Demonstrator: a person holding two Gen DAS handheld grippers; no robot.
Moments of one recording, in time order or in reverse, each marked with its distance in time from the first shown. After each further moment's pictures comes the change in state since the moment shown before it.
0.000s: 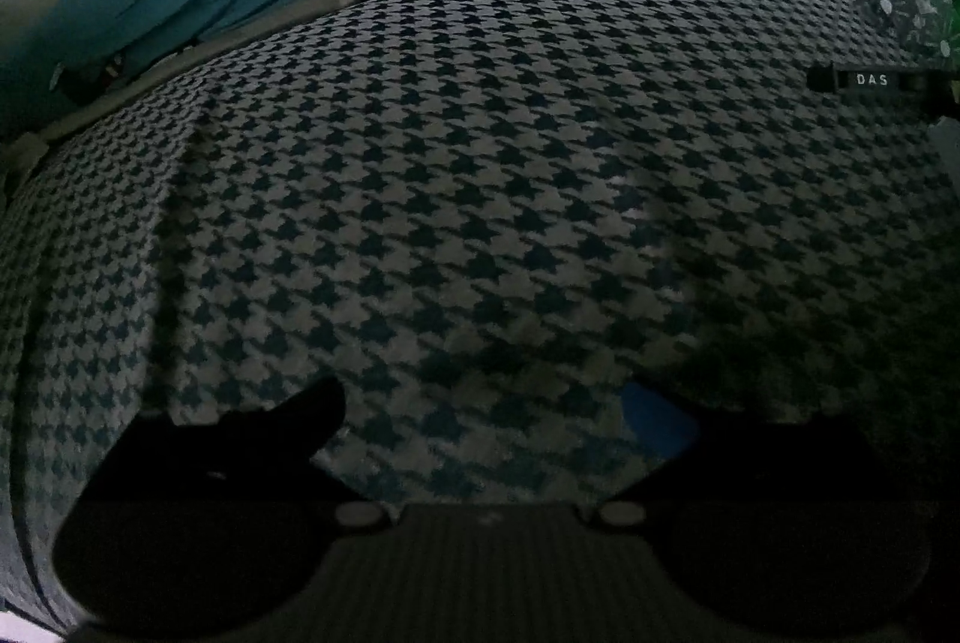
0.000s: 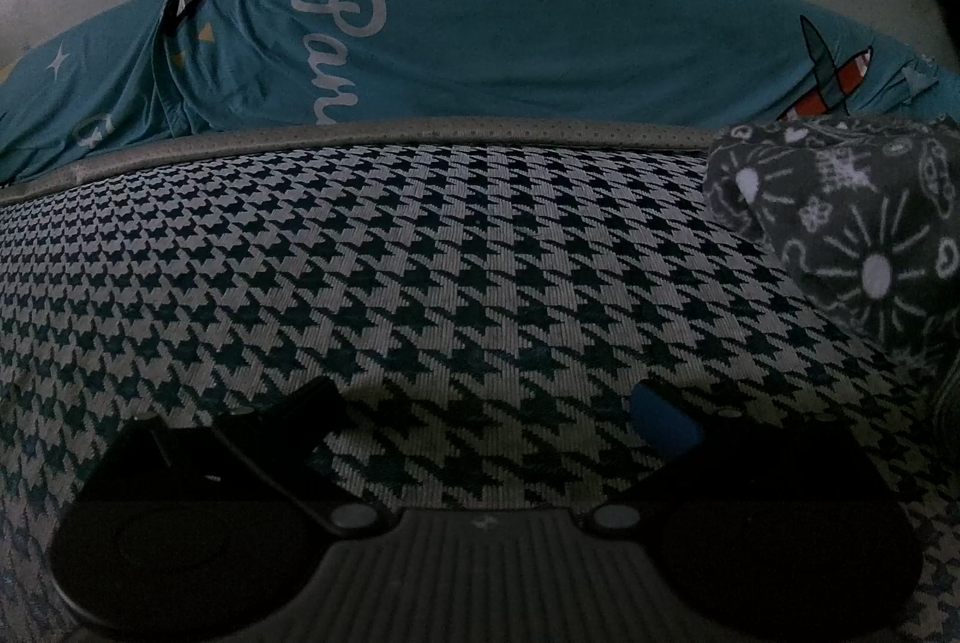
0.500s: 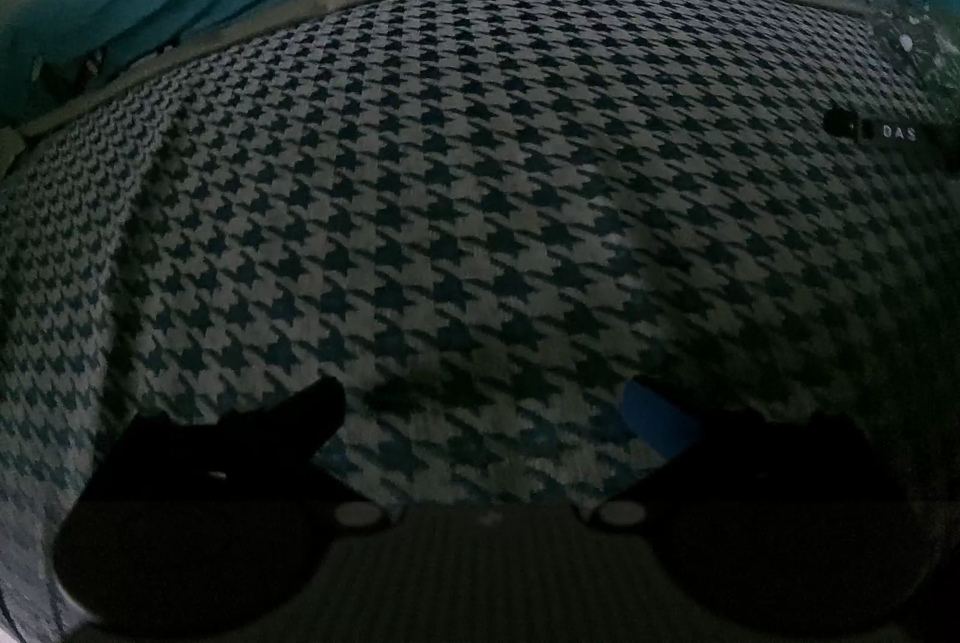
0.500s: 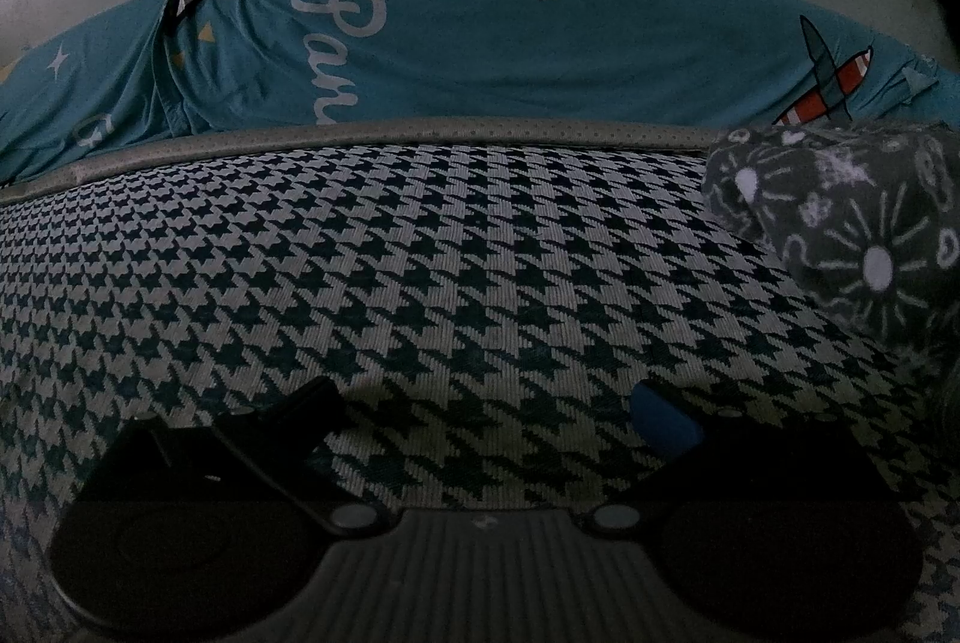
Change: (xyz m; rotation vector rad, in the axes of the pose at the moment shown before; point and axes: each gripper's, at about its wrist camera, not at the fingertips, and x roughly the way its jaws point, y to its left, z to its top) left arm 0.021 -0.006 0.024 -0.072 -0.011 -0.019; right arm 0.000 0.000 0.000 0.000 0.000 0.000
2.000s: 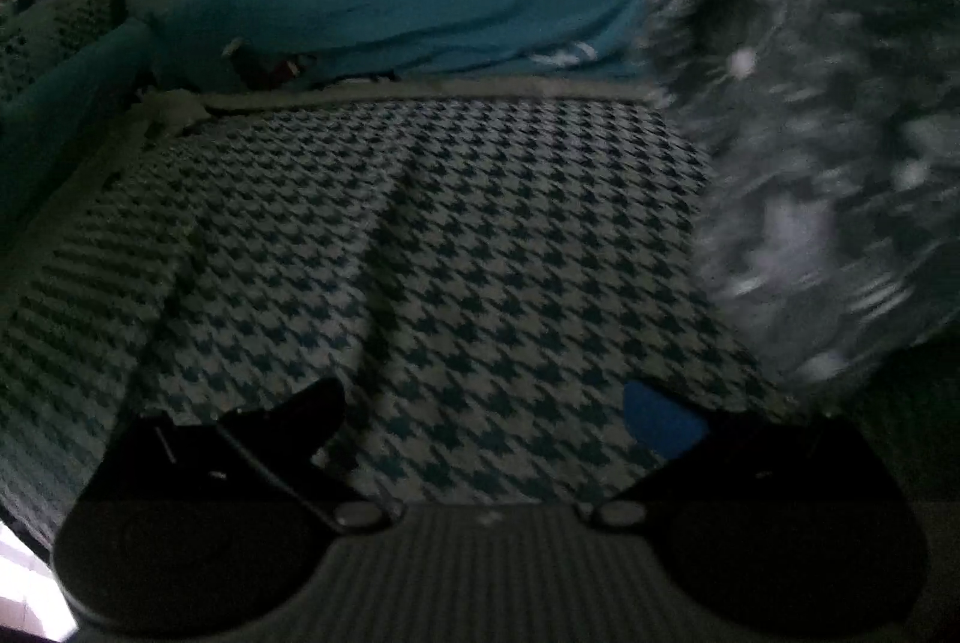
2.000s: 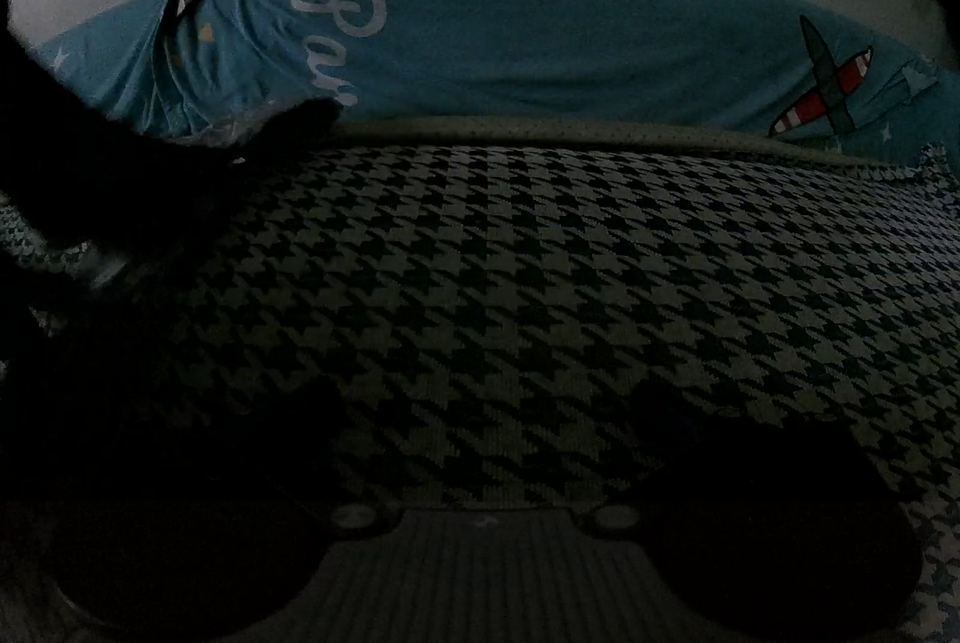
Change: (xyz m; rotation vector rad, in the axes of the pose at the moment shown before) left arm -0.088 0.068 -0.016 -0.236 -0.149 0.131; right arm 0.001 -0.007 0.002 -0.009 0.005 0.025
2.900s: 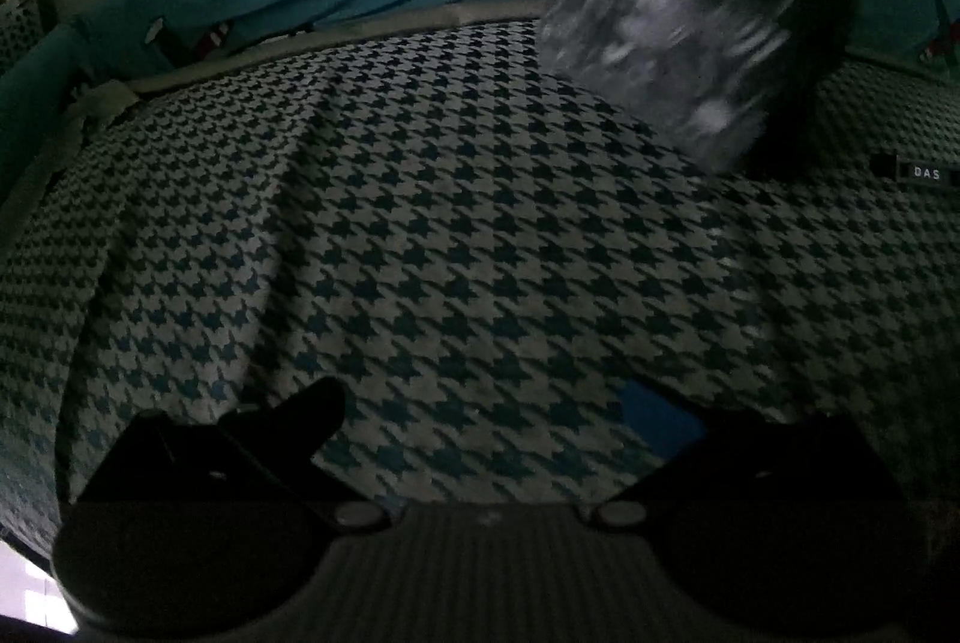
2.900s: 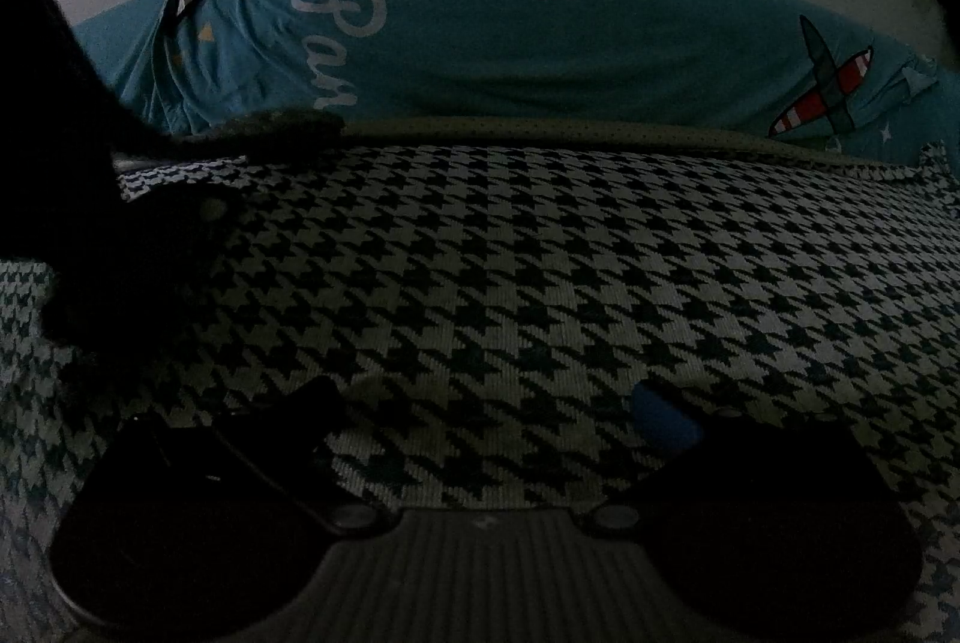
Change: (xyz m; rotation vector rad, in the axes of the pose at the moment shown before) left arm 0.018 -0.030 -0.030 0.111 0.101 -0.022; right arm 0.002 -0.002 0.003 -0.005 0.002 0.012
